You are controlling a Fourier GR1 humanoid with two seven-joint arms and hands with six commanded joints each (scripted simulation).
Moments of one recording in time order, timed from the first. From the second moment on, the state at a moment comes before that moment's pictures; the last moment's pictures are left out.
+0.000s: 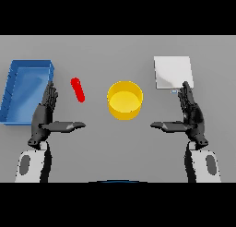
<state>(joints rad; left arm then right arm) 0.00 0.00 0.00 -1.57 0.00 0.00 0.00 0.00 0.00 0.00 -1.57 0.00 0.00 0.00</state>
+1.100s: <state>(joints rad) -0.06 0.04 -0.10 -1.55 -0.15 -0.02 0.08 0.11 -0.05 0.13 -1.72 0.21 -0.02 -0.09</state>
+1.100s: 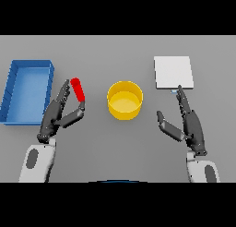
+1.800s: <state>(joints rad) -0.35 0.03 0.00 -1.14 -0.15 0.01 -0.01 0.11 -0.06 0.11 -1.72 0.19 -0.02 -0.10</state>
